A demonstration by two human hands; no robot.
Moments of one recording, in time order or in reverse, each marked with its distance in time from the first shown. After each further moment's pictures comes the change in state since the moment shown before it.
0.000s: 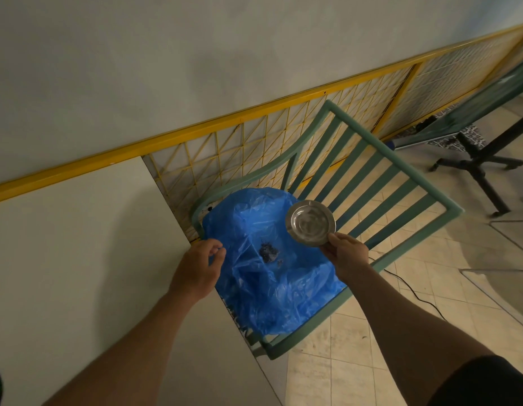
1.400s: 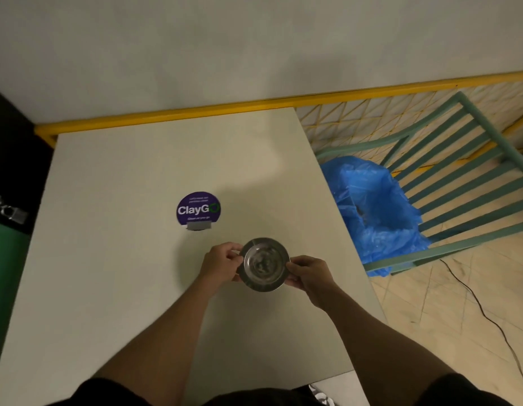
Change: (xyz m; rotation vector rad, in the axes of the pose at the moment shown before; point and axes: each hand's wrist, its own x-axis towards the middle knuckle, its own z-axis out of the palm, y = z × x) left_hand -0.324 -0.084 -0.149 -0.426 0.084 -0.675; right_hand -0.332 0.219 0.009 -0.625 -0.753 0.150
